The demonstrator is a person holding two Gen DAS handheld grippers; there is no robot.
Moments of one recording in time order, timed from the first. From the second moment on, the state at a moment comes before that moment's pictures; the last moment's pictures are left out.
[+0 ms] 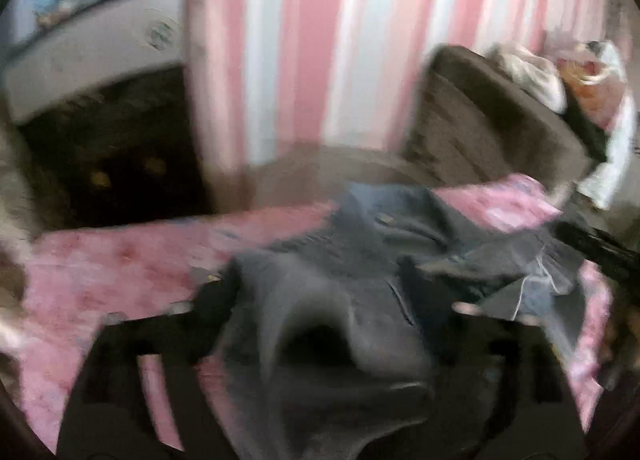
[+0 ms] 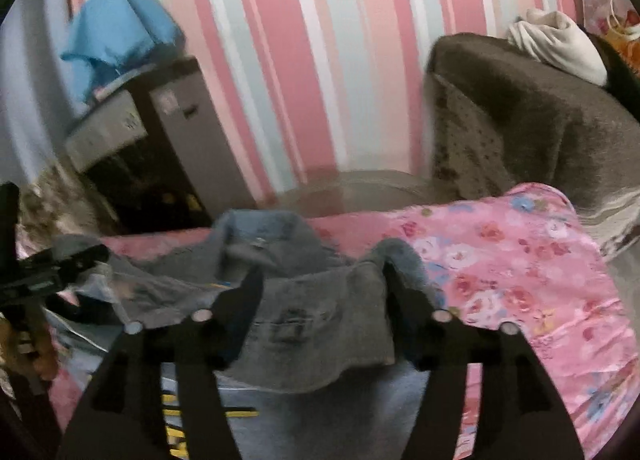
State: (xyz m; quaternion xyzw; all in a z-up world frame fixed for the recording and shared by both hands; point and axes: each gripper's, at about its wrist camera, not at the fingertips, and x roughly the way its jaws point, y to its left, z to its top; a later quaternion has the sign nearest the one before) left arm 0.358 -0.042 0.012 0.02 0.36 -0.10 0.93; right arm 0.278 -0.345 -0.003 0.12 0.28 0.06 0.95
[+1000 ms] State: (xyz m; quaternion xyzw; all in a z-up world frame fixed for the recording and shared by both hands) left arm 0.371 -0.072 -0.034 0.10 0.42 -0.20 0.88; right arm 0.320 -0.347 -0.022 0.05 0.33 -0.01 0.94
